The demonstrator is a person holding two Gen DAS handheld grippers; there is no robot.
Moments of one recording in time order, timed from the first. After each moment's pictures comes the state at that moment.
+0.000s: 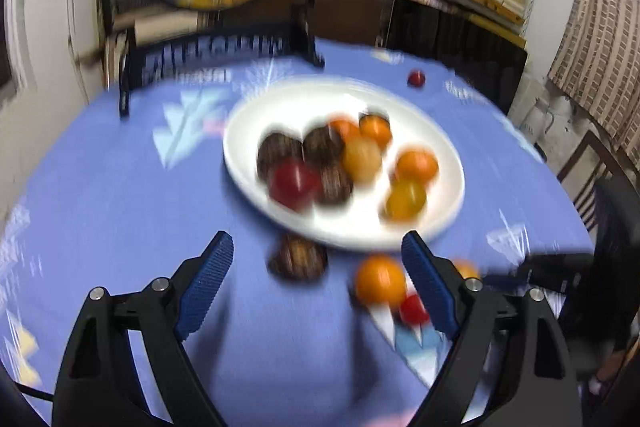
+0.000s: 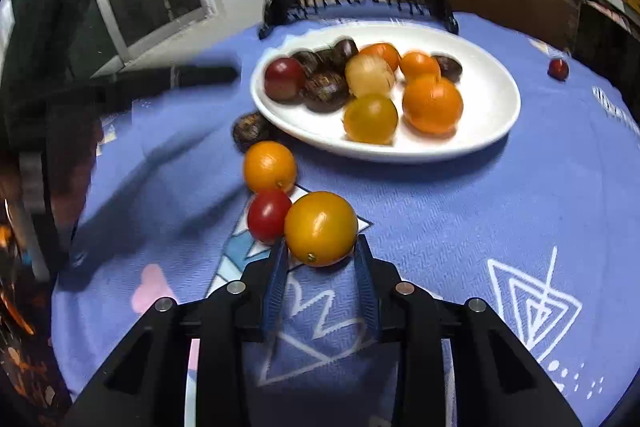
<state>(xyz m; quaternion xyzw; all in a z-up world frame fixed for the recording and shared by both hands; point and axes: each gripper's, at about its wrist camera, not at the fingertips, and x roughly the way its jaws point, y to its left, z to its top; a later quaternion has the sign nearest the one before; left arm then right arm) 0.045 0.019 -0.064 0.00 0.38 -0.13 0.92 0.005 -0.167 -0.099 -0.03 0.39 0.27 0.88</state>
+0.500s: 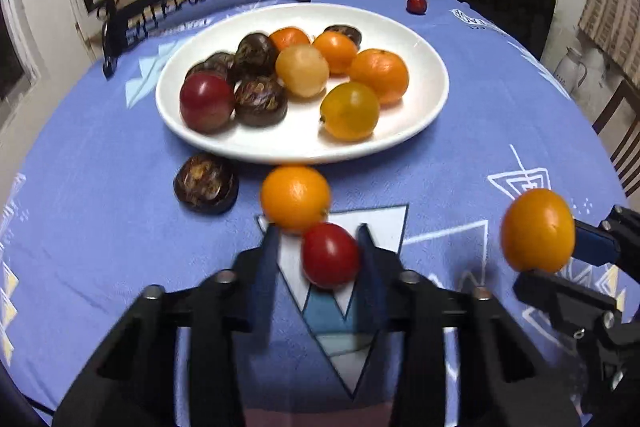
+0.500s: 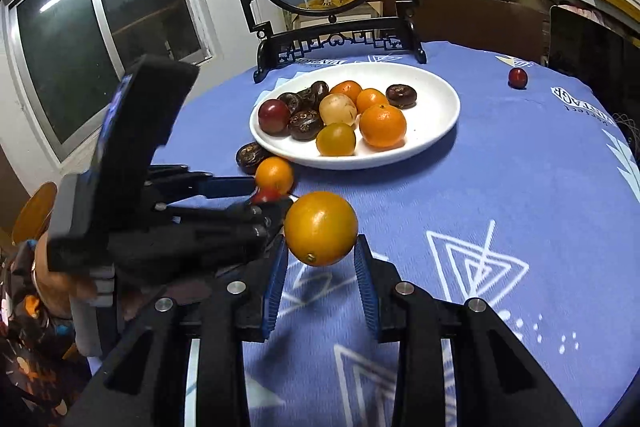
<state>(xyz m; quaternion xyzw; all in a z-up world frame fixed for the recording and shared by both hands) 0.036 -0.056 -0.103 0.05 0.44 -0.07 0.89 -0.036 -0.219 -0.082 0.00 0.36 0.26 0.90</state>
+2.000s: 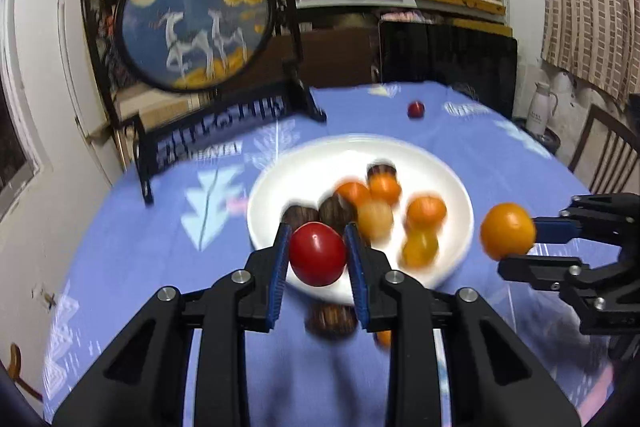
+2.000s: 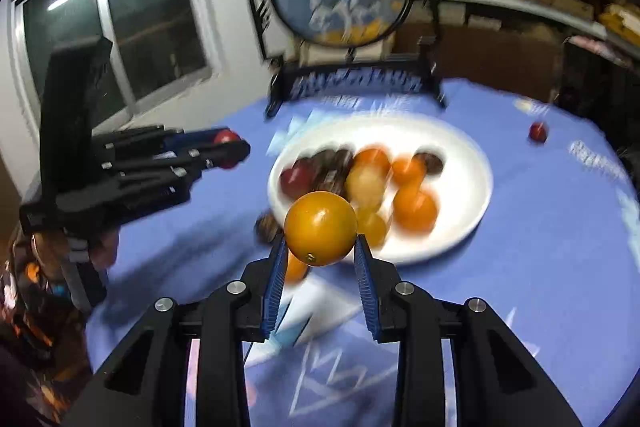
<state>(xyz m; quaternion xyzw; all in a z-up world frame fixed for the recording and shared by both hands) 0.059 0.009 -0.011 0.10 0.27 -0.12 0.95 0.010 -0.171 -0.023 -0.01 0.30 0.24 0.92</state>
